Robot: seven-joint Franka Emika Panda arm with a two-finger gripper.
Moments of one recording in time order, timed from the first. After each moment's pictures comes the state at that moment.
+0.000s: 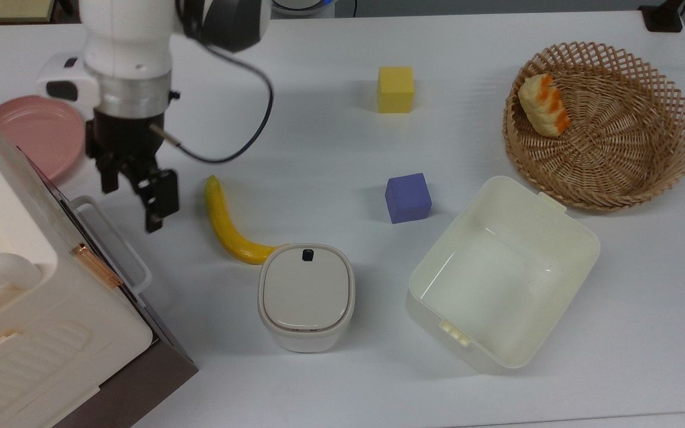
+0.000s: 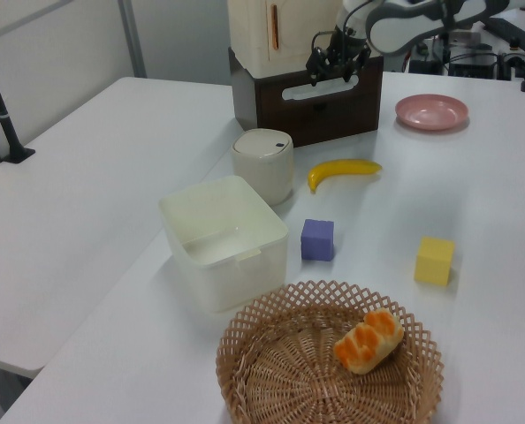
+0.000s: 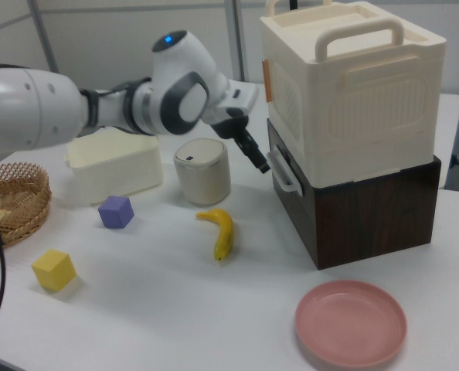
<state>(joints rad) -0.05 0.38 -0.14 -1.57 -0.15 2.40 0.64</state>
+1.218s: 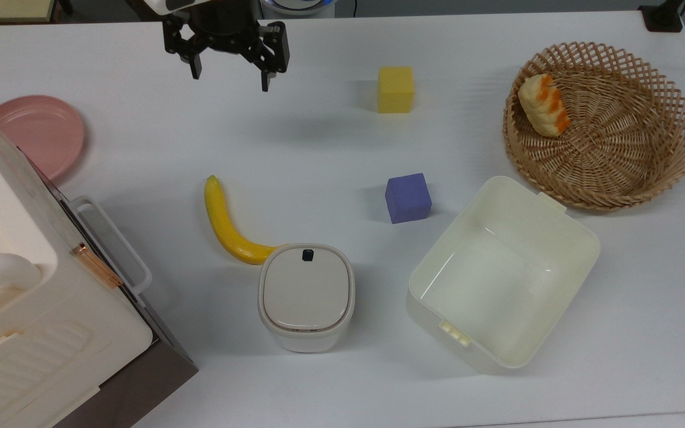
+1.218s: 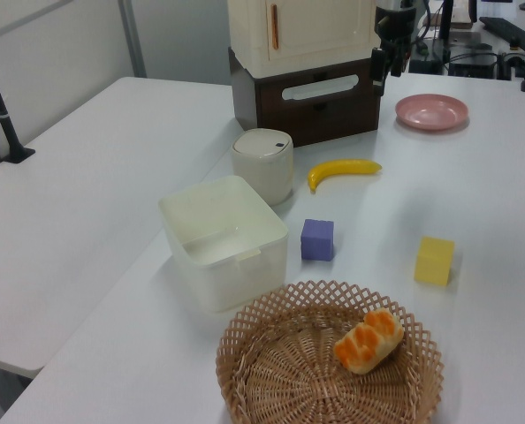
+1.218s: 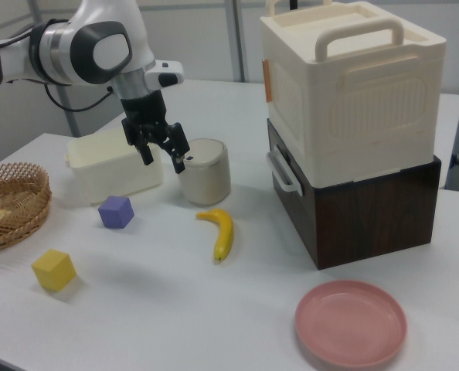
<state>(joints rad) -0.01 0.05 -0.02 -1.72 -0.08 1.82 0.10</state>
